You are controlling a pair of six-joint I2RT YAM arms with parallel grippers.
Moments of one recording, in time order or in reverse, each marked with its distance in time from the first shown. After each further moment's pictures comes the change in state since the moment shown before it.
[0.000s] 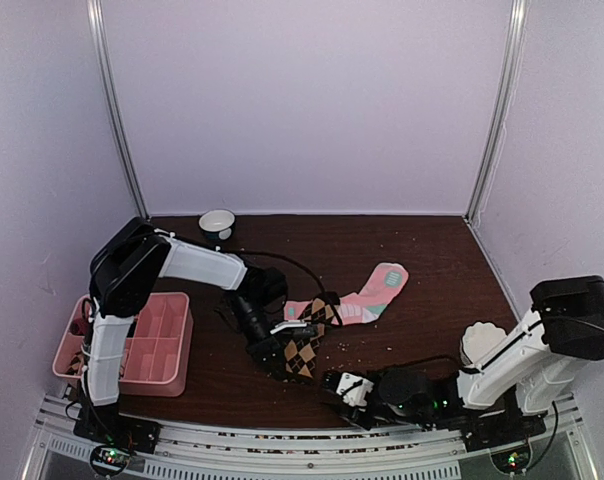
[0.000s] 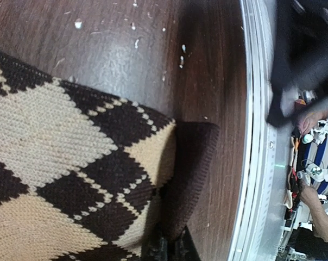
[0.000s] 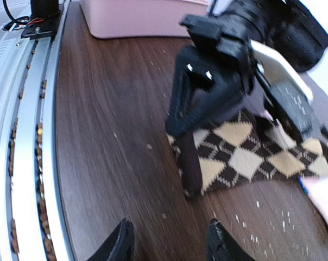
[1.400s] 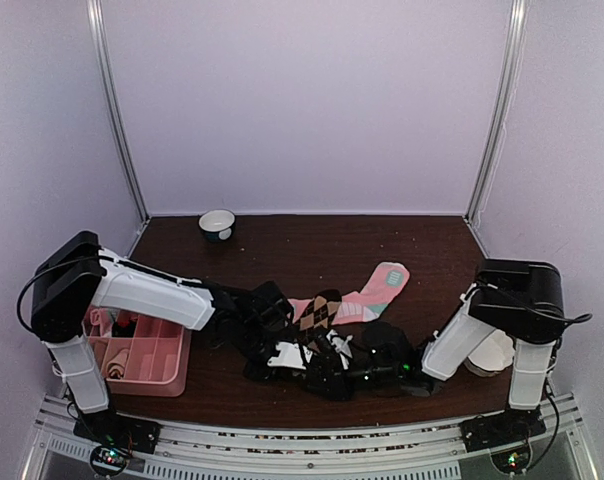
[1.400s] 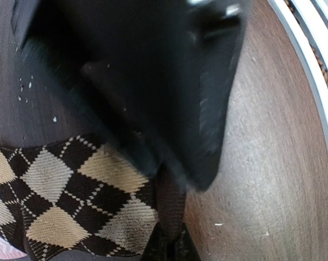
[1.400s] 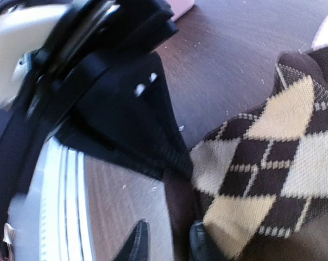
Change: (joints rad) left arm -0.237 -0.381 -0.400 0.569 -0.552 0.209; right arm -0.351 0.315 0.187 0.146 -0.712 0.568
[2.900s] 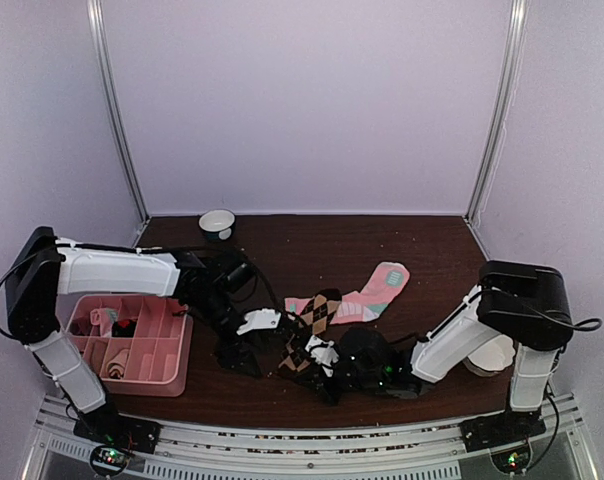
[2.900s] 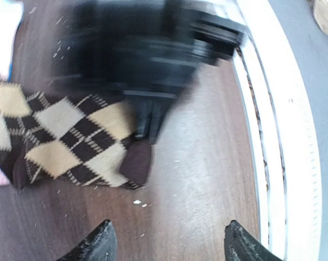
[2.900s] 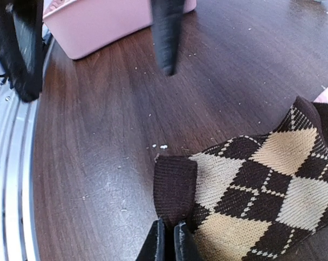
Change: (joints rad) left arm 0.208 -0.135 0.049 -0.314 0.307 -0.064; right arm 0.101 -0.030 0.109 -0.245 0.272 -0.356
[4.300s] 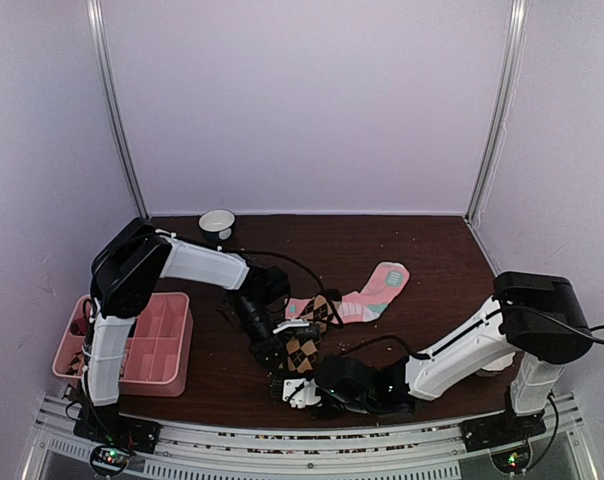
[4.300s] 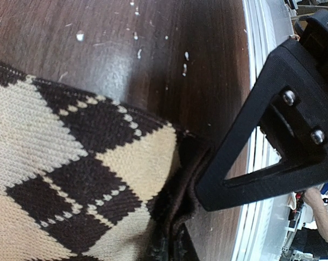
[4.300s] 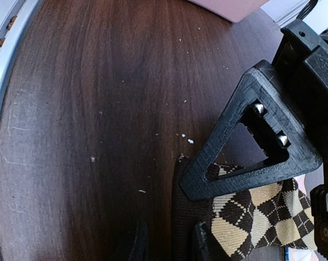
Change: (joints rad) left arm 0.021 0.523 0.371 -0.251 0.229 -0.156; right arm 0.201 -0.062 0.105 -0.278 0.413 -0.581
